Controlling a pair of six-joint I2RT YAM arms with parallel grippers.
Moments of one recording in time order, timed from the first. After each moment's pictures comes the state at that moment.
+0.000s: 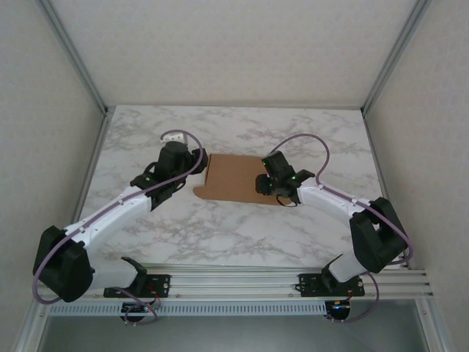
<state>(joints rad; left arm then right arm) -0.50 1.29 0.93 -0.19 -0.23 -0.60 0.64 1.52 0.94 -0.40 0.08 0.50</state>
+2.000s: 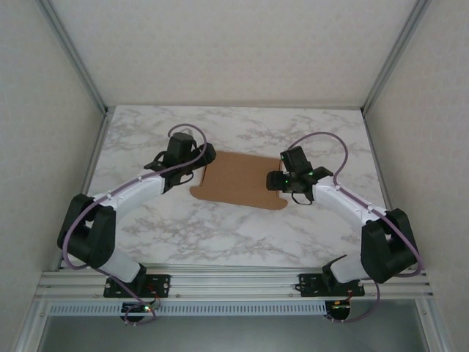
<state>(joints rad) -0.41 1.55 1.00 -0.10 -0.05 -0.74 0.48 1.42 0.93 -0.52 0.04 0.44</state>
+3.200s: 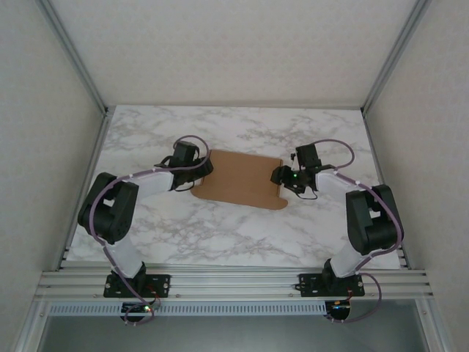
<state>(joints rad) -0.36 1.77 0.97 -0.04 0.06 -0.75 0.28 1.62 0.89 -0.29 -0.32 0.56</state>
